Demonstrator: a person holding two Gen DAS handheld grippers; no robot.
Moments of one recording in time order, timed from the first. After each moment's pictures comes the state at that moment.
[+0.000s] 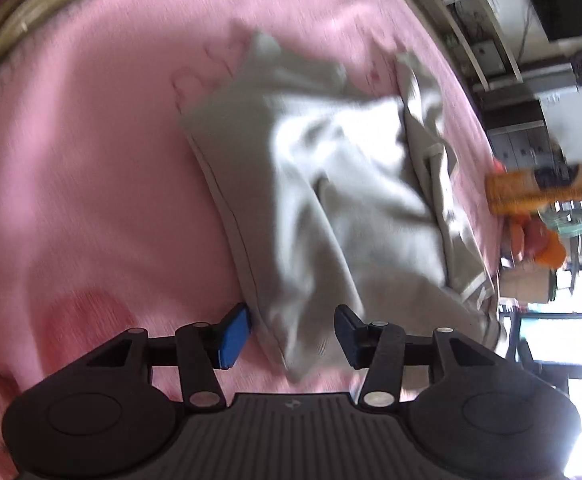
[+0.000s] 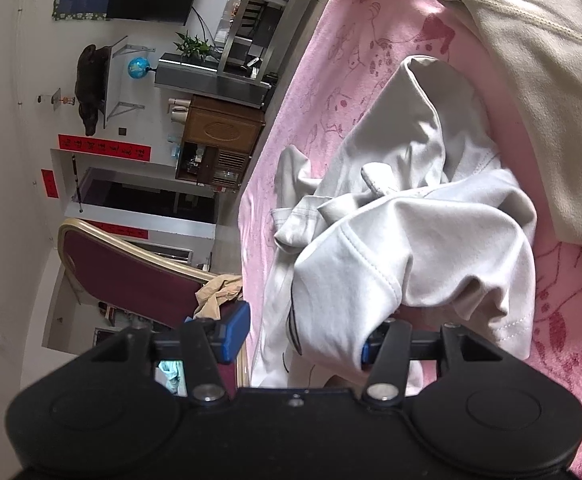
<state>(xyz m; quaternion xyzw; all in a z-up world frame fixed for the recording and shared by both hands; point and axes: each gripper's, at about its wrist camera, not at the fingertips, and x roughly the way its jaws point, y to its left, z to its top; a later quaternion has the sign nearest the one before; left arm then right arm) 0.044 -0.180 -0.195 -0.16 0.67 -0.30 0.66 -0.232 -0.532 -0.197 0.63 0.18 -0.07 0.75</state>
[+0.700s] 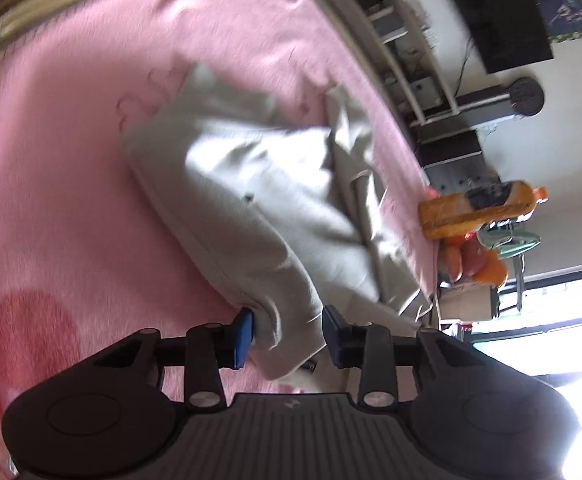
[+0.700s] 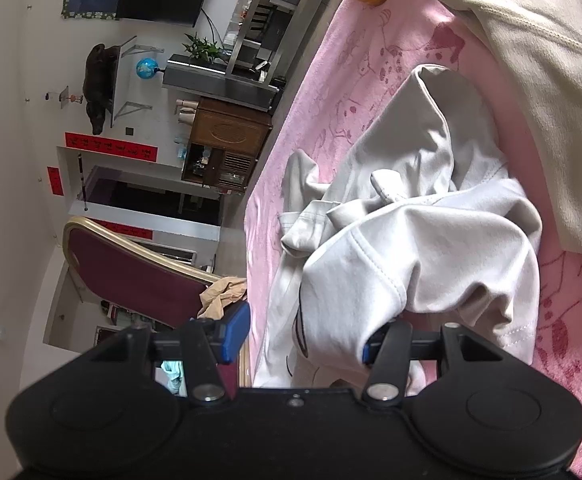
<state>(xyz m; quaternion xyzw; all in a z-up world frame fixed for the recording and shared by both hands) 0.031 -0.170 -0.176 -0.24 0.58 -0.35 0.70 -0.234 -0.531 -0.194 0.63 0.17 -0.07 0.76</state>
